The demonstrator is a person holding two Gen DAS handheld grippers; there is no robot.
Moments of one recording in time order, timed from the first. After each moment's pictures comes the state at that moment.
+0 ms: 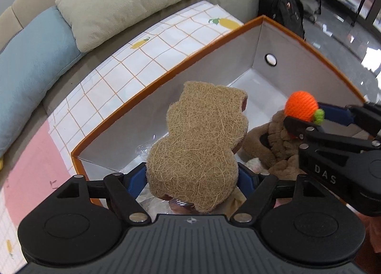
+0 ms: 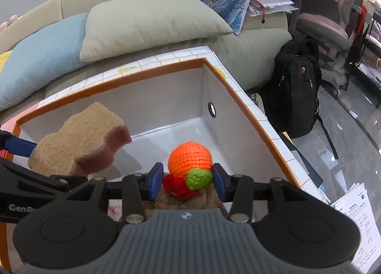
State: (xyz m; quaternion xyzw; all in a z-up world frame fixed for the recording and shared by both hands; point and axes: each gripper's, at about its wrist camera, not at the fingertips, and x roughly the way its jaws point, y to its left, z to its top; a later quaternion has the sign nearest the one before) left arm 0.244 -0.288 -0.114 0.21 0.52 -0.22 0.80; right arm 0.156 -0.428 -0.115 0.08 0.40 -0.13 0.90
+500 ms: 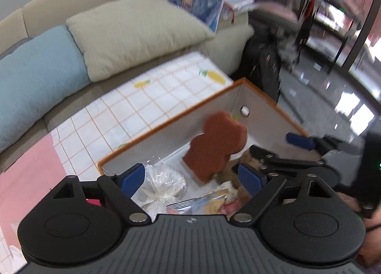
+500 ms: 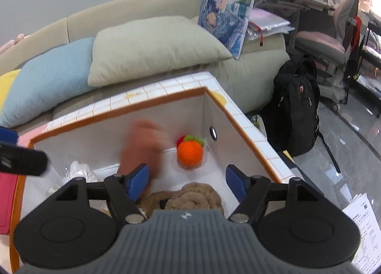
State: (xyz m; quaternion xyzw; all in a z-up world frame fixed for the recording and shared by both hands) left arm 0.221 -0.239 -0.039 0.11 0.45 -0.27 0.84; right arm 0.141 -0.422 -0.099 0.08 0.34 -0.13 0.93
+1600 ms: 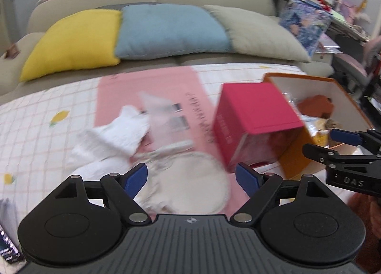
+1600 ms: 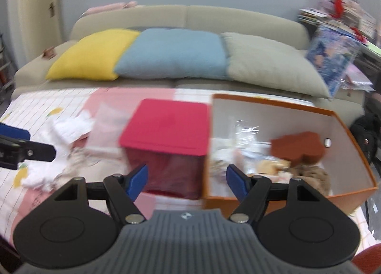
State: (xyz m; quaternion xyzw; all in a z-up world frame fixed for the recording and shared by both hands) left arm 0.069 0.000 -0.074 -0.01 0.42 -0.06 0.91; right arm 0.041 -0.210 -0.084 -0.05 0.32 0.08 0.94
